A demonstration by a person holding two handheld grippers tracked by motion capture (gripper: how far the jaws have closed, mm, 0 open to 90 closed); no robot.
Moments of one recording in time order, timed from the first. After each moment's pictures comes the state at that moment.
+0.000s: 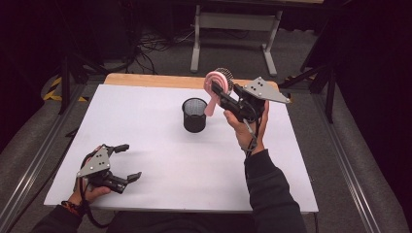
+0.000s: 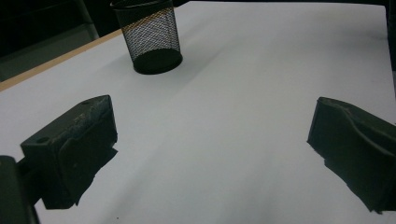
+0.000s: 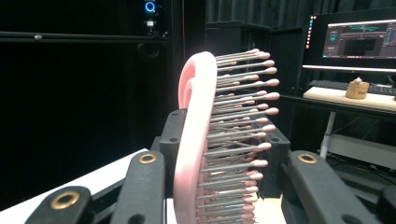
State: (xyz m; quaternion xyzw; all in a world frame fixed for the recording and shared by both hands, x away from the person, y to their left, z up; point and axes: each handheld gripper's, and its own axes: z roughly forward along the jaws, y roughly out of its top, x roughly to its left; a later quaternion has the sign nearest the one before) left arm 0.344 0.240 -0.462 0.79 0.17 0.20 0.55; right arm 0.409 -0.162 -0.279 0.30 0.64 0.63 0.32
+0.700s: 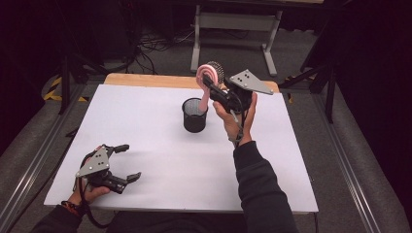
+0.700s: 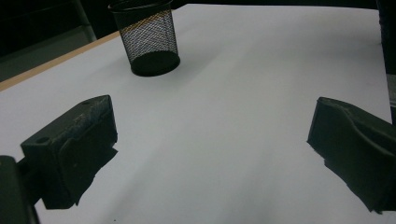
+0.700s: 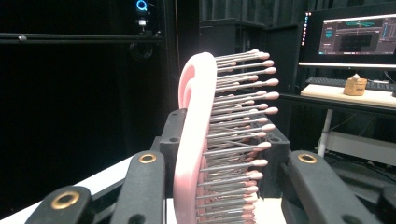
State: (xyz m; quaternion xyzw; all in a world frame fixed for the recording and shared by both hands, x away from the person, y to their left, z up) left arm 0.344 0.241 -0.462 0.79 0.17 0.19 0.55; right arm 0.437 -0.139 -0.284 0.31 0.64 0.62 0.33
